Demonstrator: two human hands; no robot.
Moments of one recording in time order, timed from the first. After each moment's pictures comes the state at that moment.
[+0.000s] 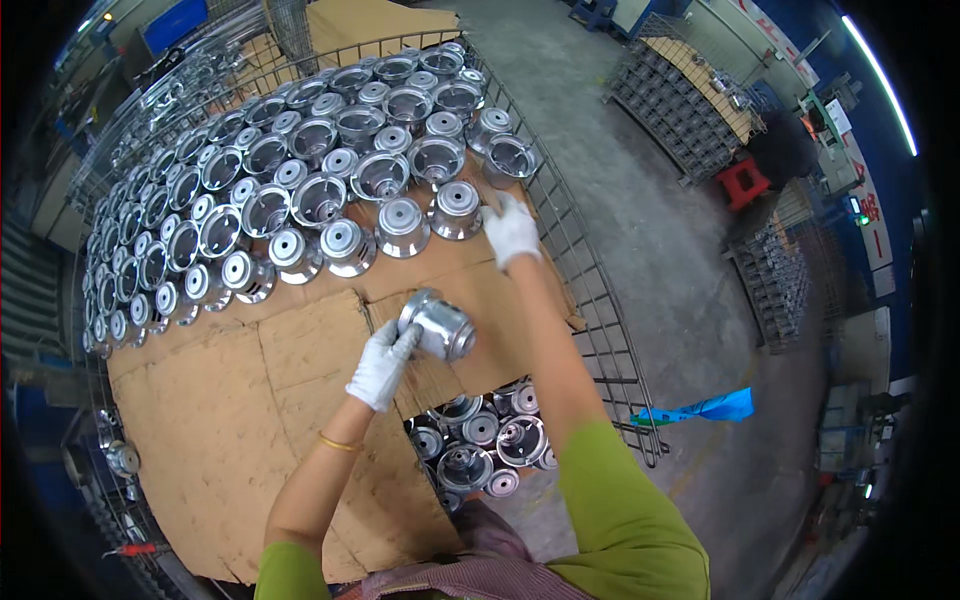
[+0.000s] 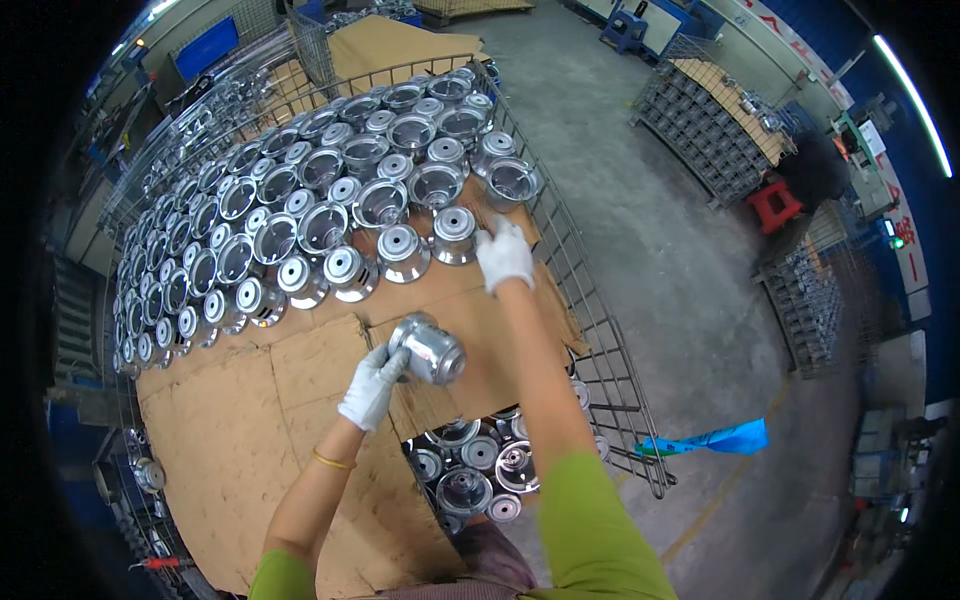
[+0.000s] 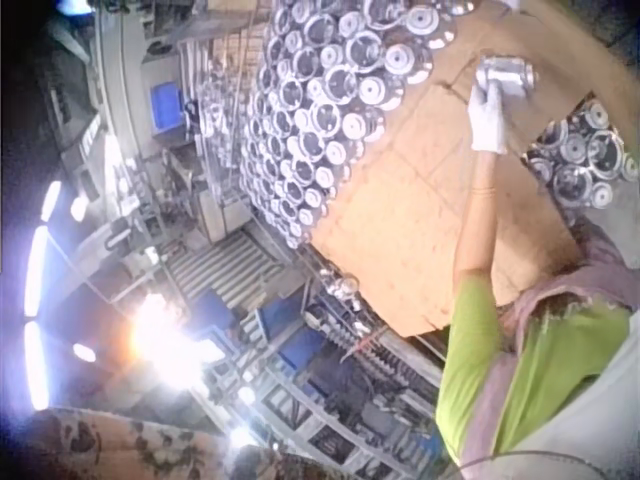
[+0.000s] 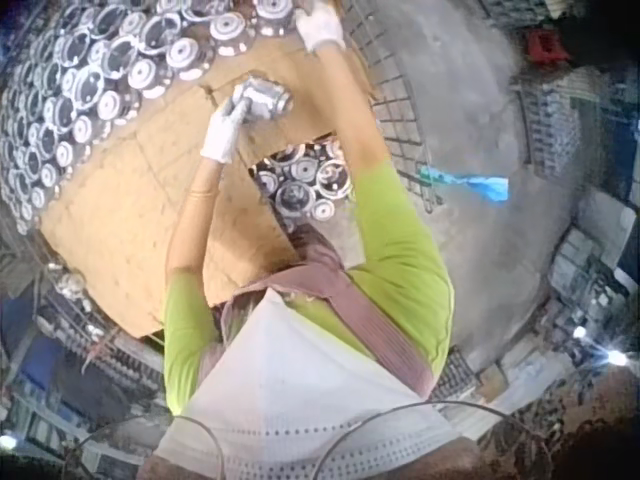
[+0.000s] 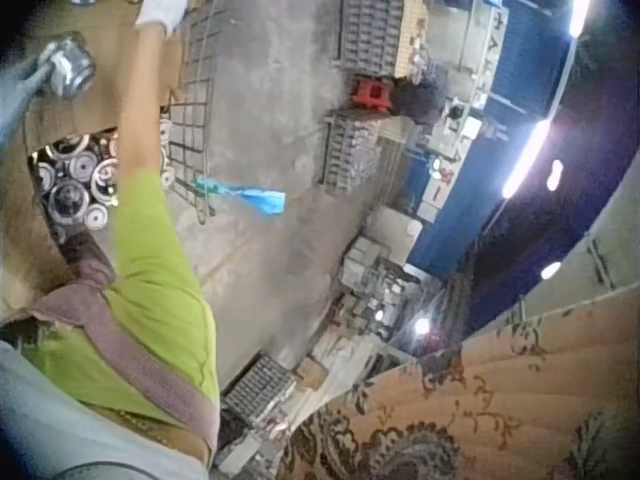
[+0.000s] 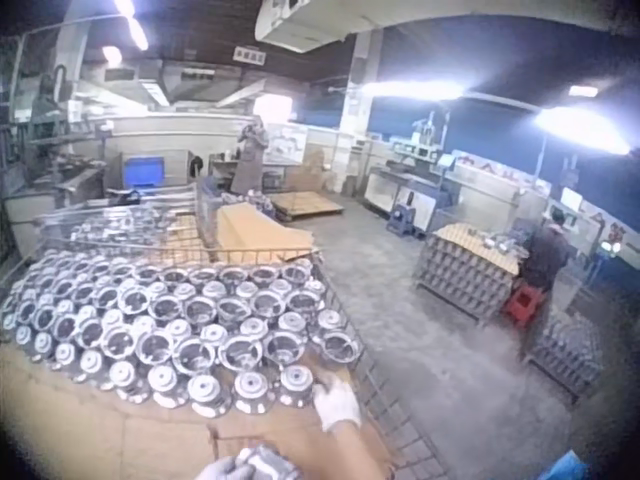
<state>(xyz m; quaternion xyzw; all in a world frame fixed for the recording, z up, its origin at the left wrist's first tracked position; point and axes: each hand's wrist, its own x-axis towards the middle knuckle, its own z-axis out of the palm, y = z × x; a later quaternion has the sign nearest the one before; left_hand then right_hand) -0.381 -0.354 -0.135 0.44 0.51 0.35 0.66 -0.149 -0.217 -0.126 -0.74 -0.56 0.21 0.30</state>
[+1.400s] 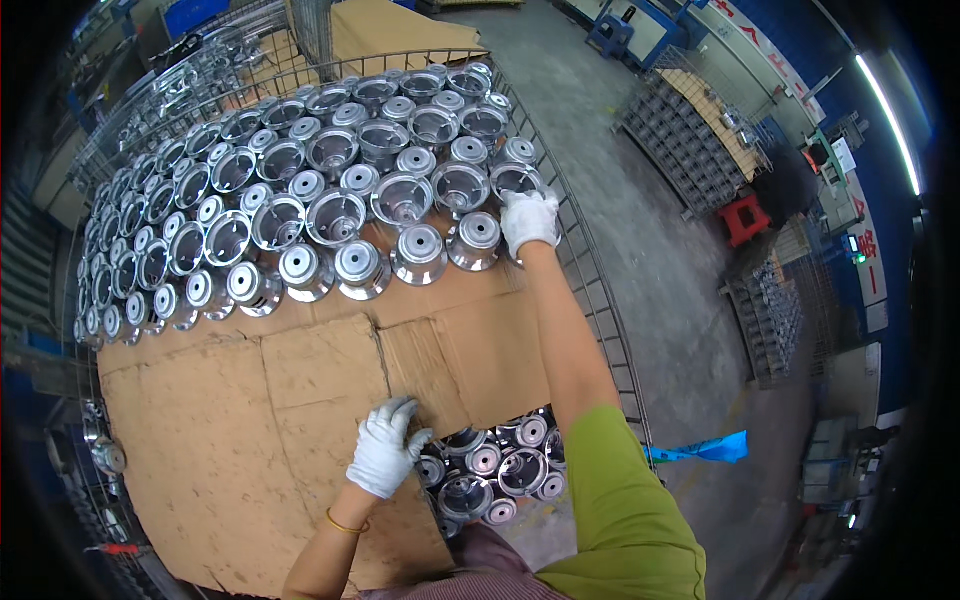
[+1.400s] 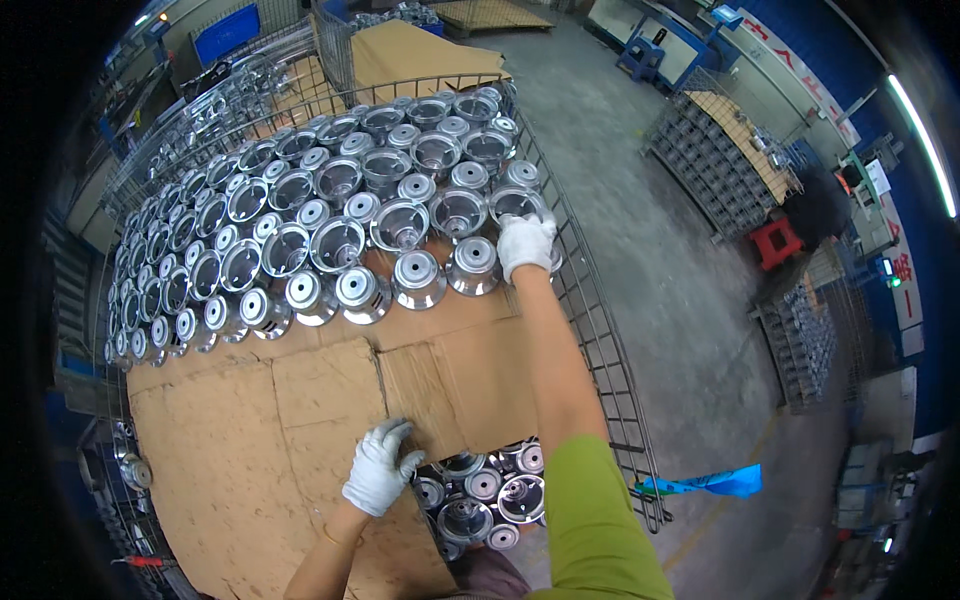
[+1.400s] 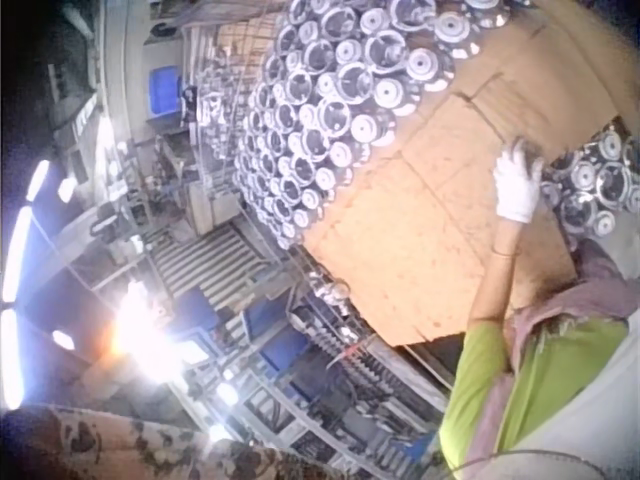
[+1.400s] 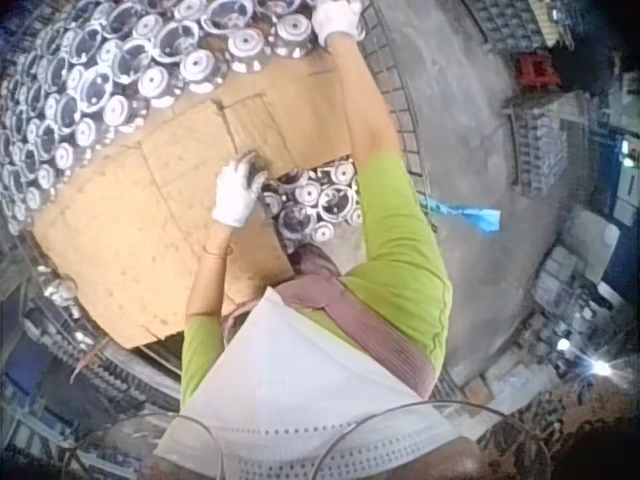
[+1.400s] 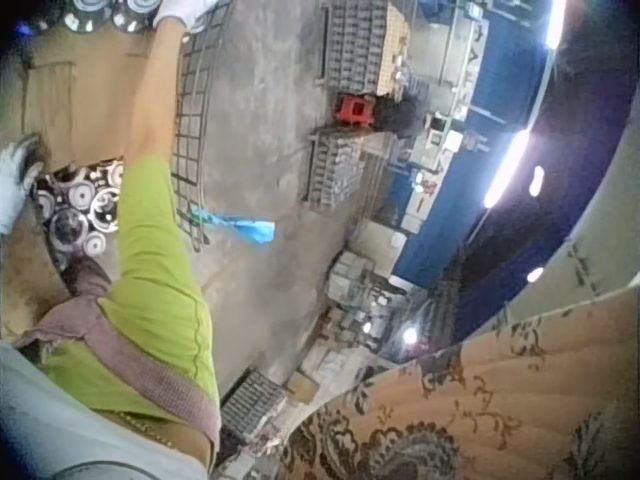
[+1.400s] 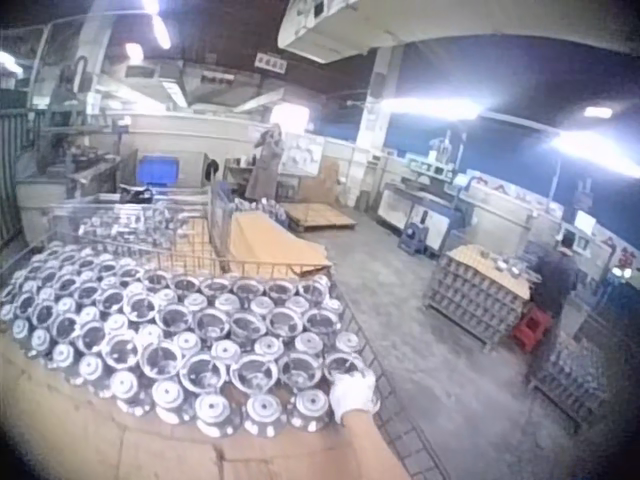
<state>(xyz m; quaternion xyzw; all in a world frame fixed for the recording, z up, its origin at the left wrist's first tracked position) -0.404 -0.428 -0.144 0.77 0.54 0.23 0.25 -0.117 -0.132 -0.144 -0.70 -0.70 -0.13 0.08</state>
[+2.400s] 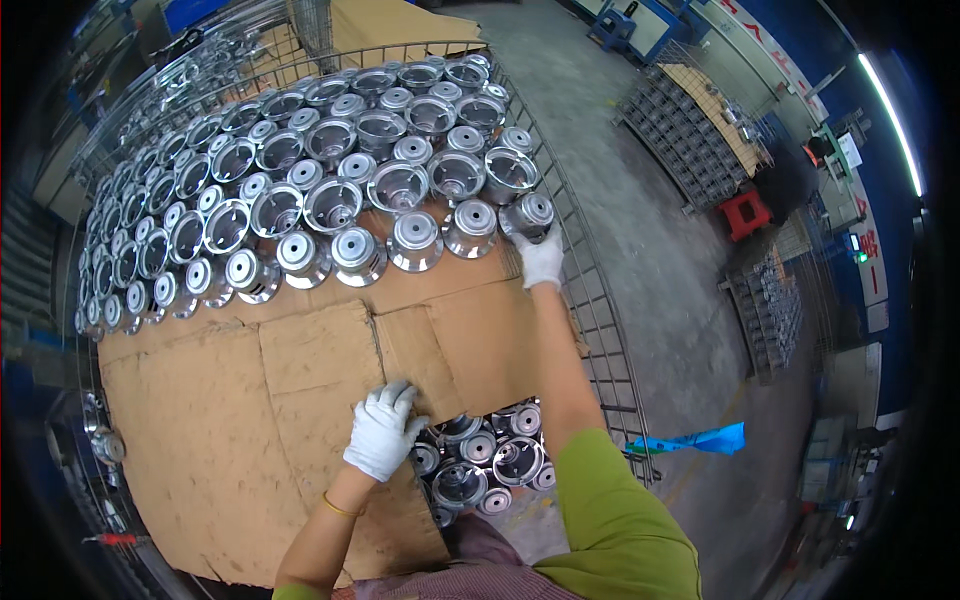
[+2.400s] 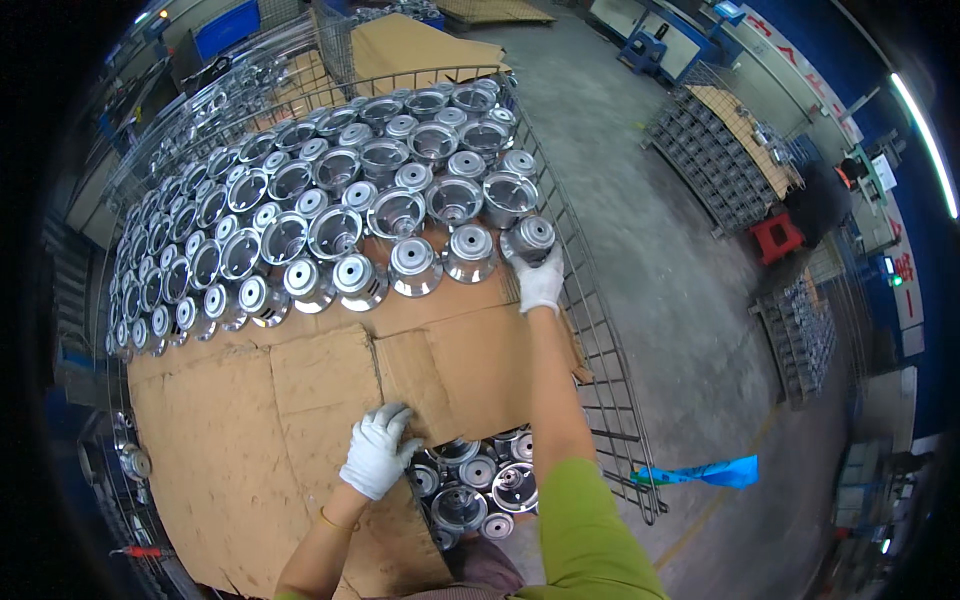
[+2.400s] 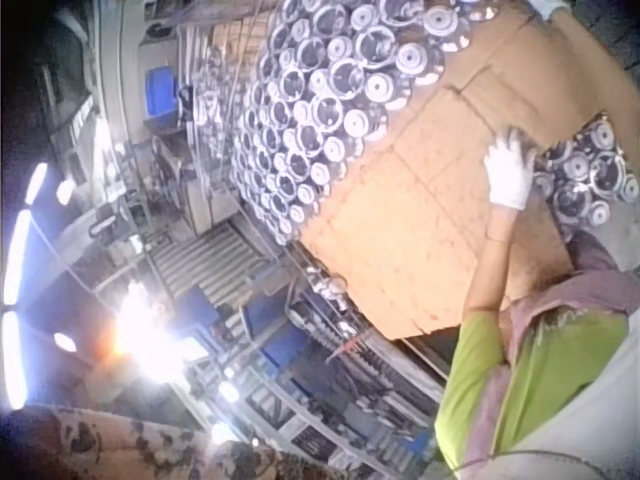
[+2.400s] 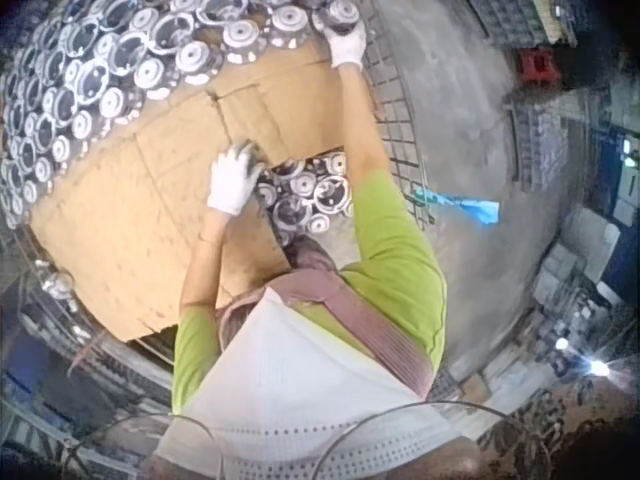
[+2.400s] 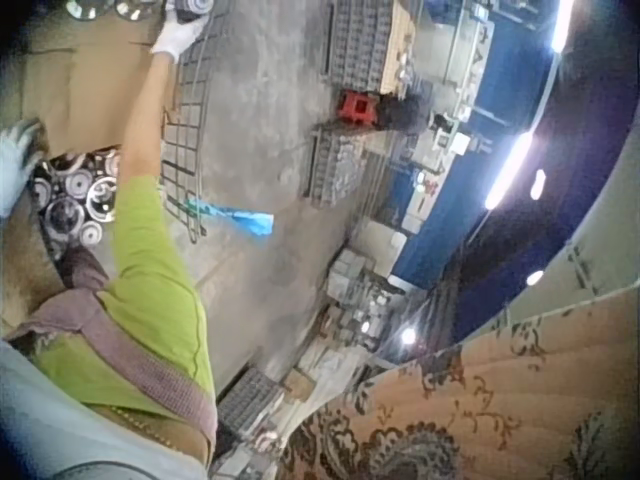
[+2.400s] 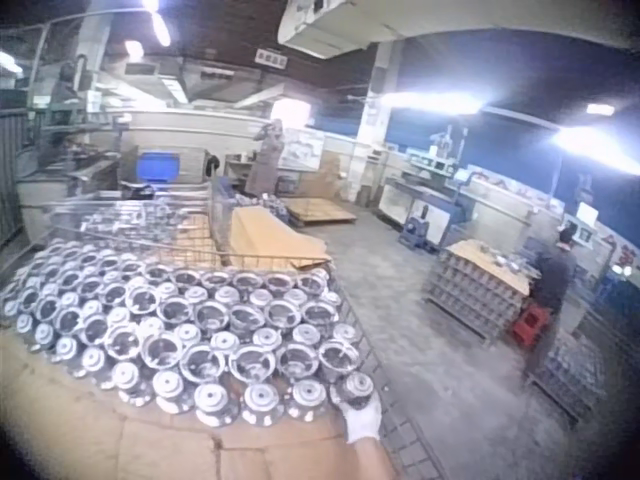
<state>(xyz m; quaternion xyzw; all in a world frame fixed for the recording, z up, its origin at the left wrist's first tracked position) -0.400 -0.426 -0.143 0.81 0.52 0.18 0.19 -0.097 -0.200 -0.189 -0.73 -0.43 0.16 0.50</state>
